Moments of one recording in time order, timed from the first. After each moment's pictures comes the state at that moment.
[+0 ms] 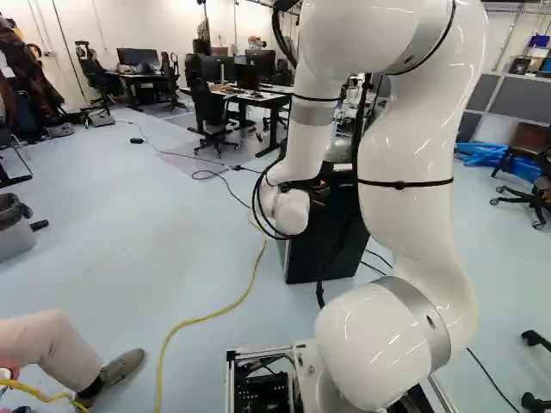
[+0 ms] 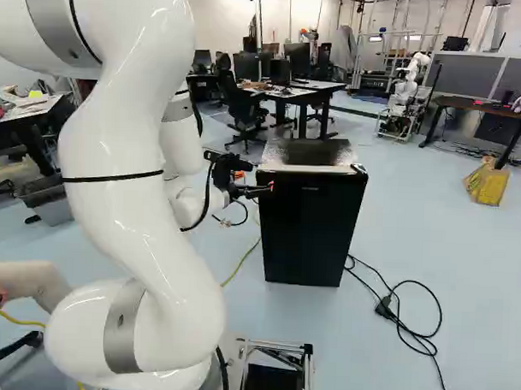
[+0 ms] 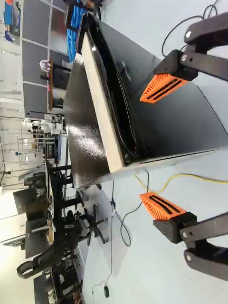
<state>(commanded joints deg) 13.3 -23.1 -27.4 36.7 73.4 0.0</state>
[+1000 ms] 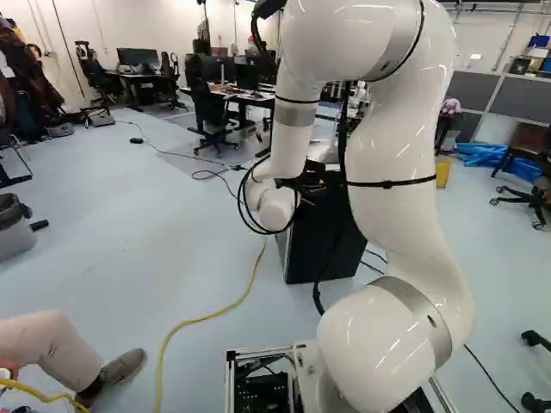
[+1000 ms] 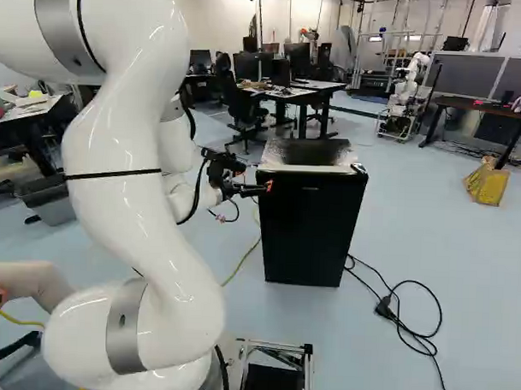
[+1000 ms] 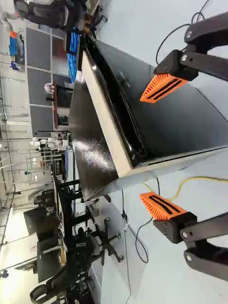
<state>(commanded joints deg) 18.1 -26.6 -32.2 49.1 75.0 0.0</state>
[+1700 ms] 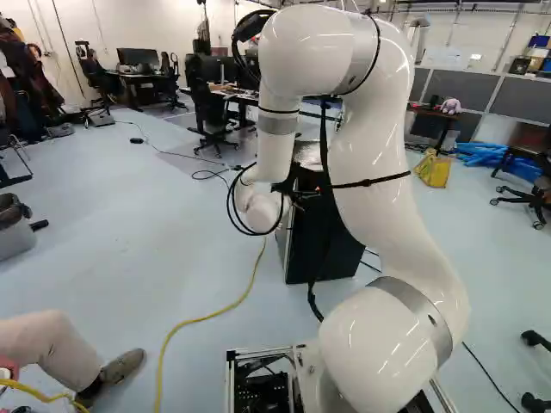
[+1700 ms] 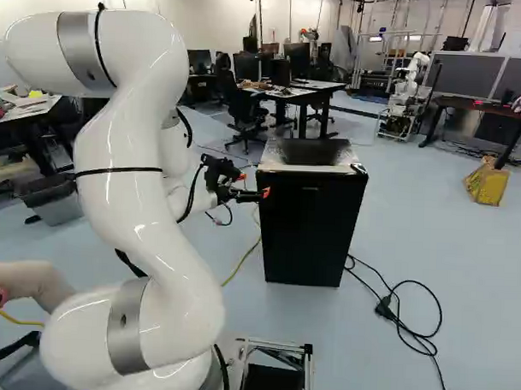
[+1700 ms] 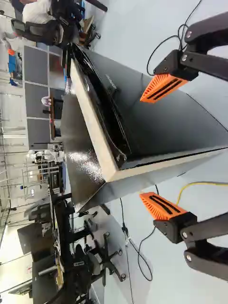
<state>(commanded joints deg) 21.3 -33.3 -37.4 57.8 75.7 0.0</state>
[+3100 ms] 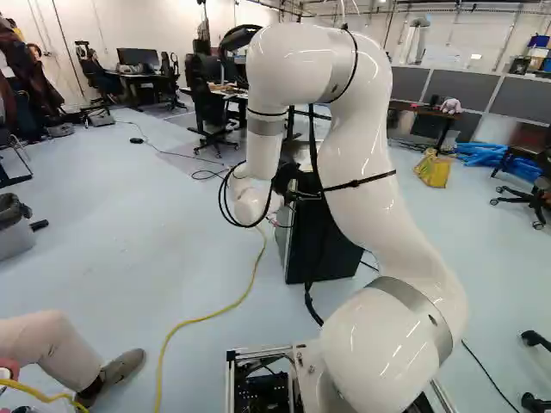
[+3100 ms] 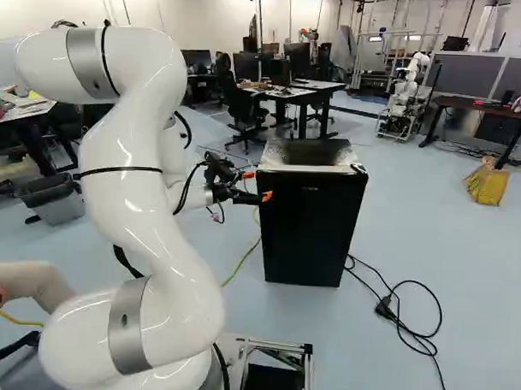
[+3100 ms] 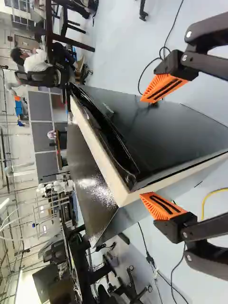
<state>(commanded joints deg) 23.1 -37.3 -44.2 72.7 77.3 0.0</state>
